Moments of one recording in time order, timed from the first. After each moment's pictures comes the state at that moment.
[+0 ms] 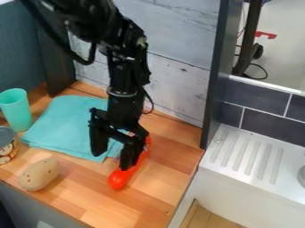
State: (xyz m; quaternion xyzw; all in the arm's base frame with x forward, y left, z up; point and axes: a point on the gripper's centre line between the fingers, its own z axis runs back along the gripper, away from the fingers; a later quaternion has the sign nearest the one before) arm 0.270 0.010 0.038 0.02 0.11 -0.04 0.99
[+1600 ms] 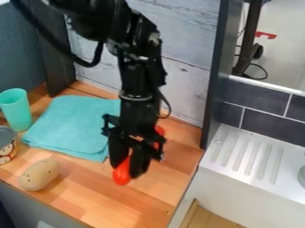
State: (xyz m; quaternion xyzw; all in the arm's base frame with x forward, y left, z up) arm 0.248 -0.031 0.058 -0.02 0.10 -0.08 0.99
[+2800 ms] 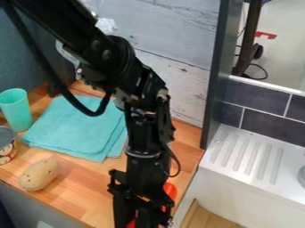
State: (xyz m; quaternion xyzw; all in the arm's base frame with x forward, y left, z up) arm 0.198 -0.067 0.015 -0.07 0.17 -0.12 0.98
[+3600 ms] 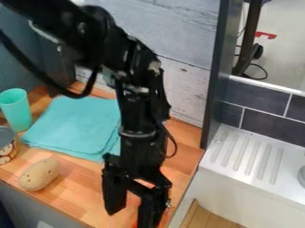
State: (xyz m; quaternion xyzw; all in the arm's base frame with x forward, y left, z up) arm 0.198 -0.064 0.048 -0.08 0.14 -0.11 0.98
